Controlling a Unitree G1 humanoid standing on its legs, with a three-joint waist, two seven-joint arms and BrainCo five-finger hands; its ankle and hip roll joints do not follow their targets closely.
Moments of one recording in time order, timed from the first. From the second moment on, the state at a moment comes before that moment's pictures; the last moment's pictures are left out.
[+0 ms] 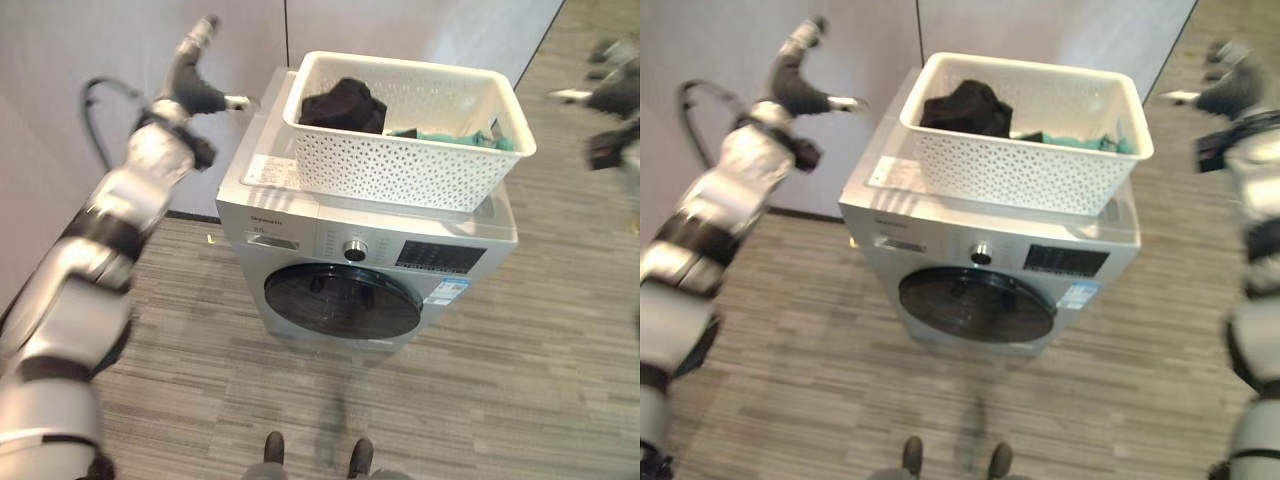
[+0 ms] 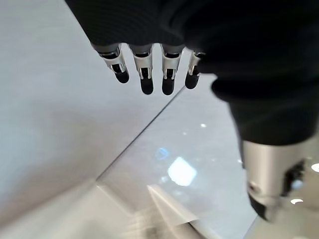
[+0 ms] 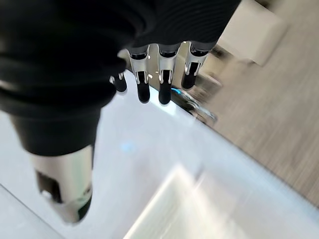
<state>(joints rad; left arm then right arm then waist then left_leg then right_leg) -0.95 0.91 -0.53 0.56 -0.22 -0.08 0.21 -0.94 -1.13 0.34 0.86 0.44 0.01 -0.04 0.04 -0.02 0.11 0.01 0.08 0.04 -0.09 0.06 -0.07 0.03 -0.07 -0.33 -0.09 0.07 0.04</state>
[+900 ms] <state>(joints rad) 0.07 0.26 -0.21 1.21 -0.14 -0.06 -0.02 -0.01 -0.40 0.29 0.81 0.04 0.02 0.10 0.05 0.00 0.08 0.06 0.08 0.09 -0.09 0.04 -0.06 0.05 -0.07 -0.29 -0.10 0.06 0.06</state>
